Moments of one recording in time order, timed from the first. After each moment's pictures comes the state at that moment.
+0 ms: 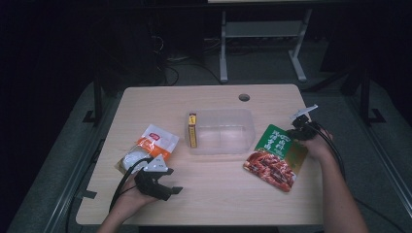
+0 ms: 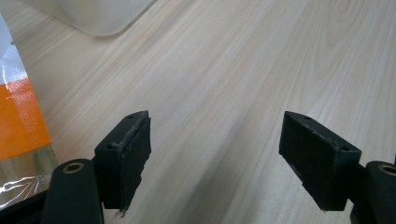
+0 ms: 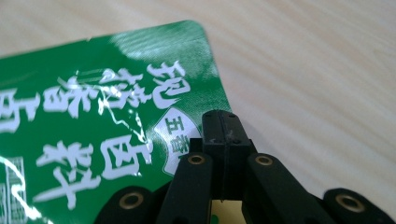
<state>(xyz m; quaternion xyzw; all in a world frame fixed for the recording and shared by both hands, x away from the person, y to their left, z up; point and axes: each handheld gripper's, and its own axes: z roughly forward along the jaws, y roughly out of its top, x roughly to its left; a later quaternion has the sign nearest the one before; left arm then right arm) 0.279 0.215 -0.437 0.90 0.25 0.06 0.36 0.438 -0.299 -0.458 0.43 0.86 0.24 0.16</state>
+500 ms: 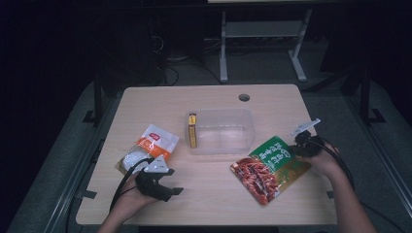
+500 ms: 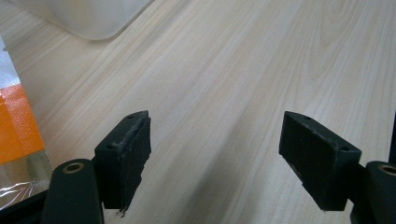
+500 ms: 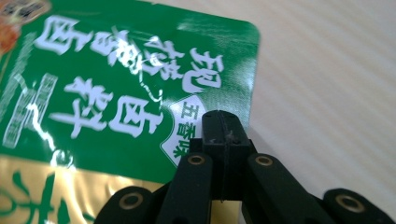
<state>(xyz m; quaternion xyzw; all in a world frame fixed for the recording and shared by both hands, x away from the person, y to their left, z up) 0.278 0.213 -0.436 0.90 0.24 0.06 0.36 0.381 -0.292 -0.454 0.38 0.89 0.24 0.12</state>
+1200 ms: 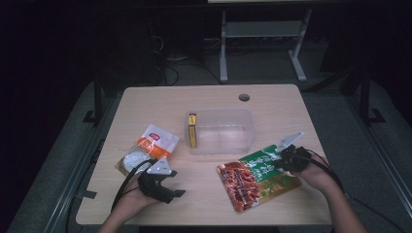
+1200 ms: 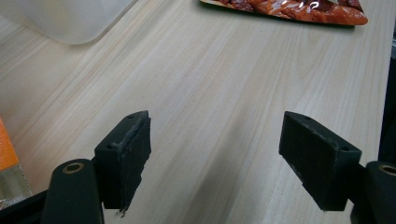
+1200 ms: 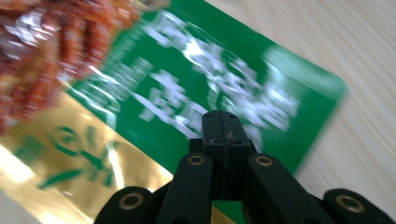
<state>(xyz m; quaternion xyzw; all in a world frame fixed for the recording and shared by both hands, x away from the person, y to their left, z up) 0.275 0.207 -0.438 0.90 0.23 0.05 0.36 0.335 -0.238 -0.441 0.29 0.92 0.24 0.09</state>
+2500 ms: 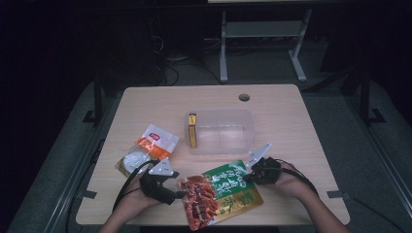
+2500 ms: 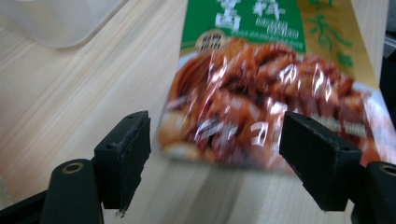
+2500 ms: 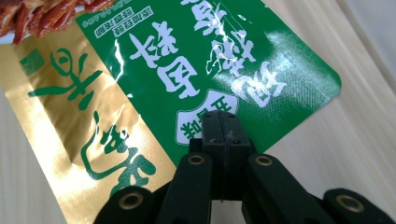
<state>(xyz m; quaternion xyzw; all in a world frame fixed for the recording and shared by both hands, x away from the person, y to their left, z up) 0.274 0.201 -0.439 0.90 0.22 0.04 0.36 0.316 -0.155 -0.455 0.16 0.95 0.28 0.02</state>
